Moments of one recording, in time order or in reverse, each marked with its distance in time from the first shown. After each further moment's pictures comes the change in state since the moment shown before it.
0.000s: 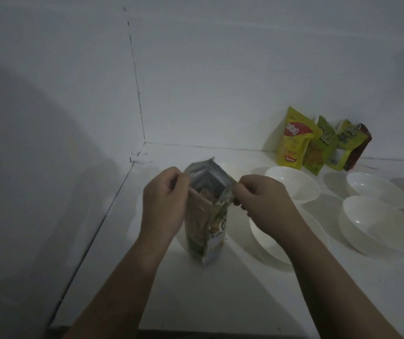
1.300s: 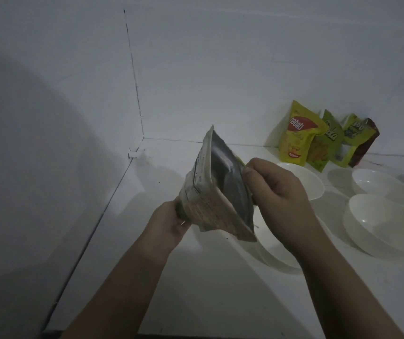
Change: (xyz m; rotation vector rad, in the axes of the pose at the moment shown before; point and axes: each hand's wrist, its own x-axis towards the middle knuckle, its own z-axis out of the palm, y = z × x) left_hand 0.019 -0.070 0.031 -0.740 -0.131 -0.946; right_hand -0.007 -0.004 -0.007 0.372 0.120 -0.232
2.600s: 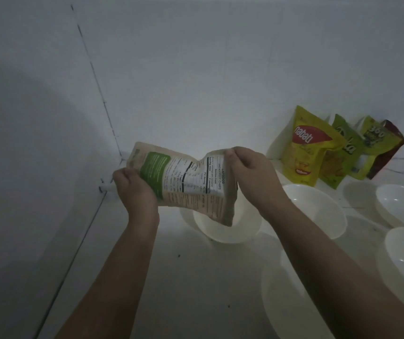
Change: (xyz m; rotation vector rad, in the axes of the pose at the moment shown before) left_hand 0.131 0.090 0.065 0.141 0.442 0.720; right_hand 0.167 0.115 0.021 -0.149 0.020 0.228
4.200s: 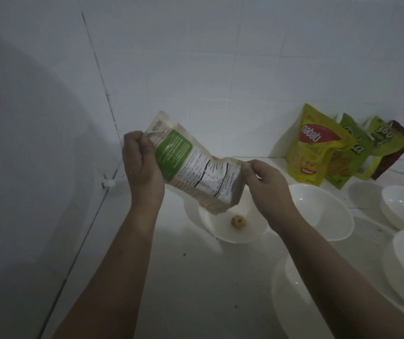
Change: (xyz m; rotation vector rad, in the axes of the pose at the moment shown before) left_hand 0.018 0.014 0.002 0.054 -0.250 0.495; right_hand -0.004 0.040 0.010 0.054 0.098 0.098
